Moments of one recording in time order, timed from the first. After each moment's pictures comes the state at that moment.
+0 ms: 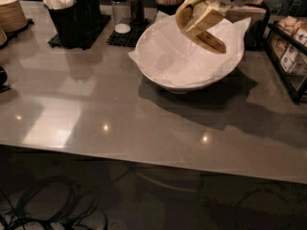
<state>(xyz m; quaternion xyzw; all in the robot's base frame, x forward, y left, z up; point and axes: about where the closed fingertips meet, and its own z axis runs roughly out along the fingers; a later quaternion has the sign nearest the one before) 0.612 -0.084 1.013 -0.75 0.56 0.09 0.35</state>
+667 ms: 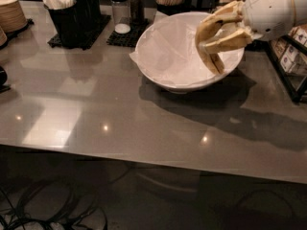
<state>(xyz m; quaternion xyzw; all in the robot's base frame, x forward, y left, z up) 0.561 -0.122 1.003 -0.66 0.55 0.22 0.46</state>
